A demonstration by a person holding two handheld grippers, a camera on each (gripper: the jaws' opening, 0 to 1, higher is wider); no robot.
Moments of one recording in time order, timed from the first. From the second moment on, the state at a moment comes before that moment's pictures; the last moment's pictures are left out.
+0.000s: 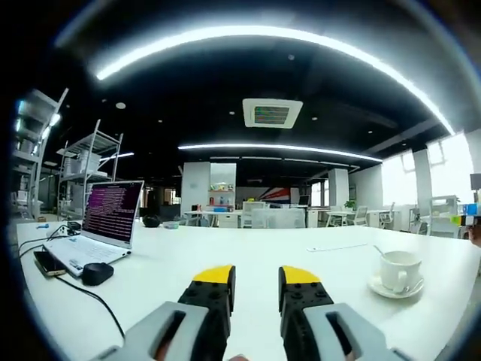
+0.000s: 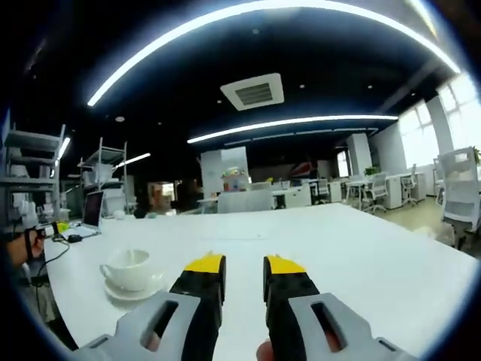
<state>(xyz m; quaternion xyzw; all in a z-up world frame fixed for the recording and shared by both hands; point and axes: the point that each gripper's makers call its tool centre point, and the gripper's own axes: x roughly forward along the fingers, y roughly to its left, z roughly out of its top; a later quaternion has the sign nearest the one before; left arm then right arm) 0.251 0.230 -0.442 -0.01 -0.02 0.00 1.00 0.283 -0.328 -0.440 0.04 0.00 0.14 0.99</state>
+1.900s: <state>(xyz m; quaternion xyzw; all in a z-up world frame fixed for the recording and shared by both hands) 0.269 0.204 -0.464 -0.10 0.10 -0.10 0.99 0.304 -0.270 -0.441 0.11 0.08 0.22 0.97</state>
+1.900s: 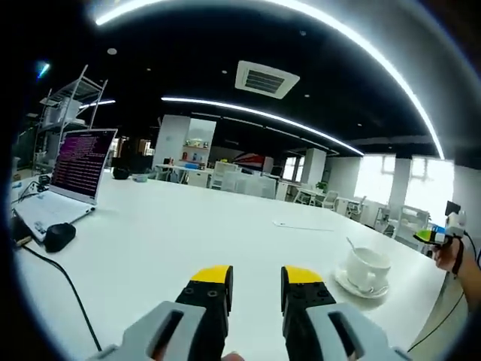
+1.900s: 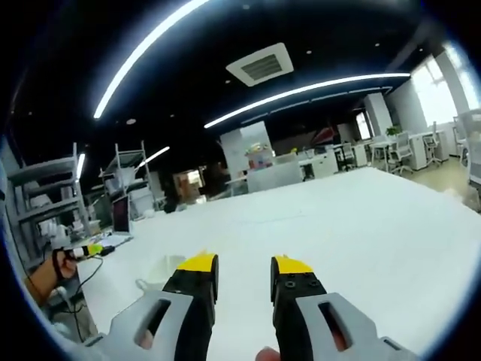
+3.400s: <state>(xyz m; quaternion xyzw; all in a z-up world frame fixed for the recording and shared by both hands) 0.299 0.069 -0.512 -0.32 0.25 -0.26 0.88 0.306 -0.159 -0.497 0.20 0.24 0.35 0.88</state>
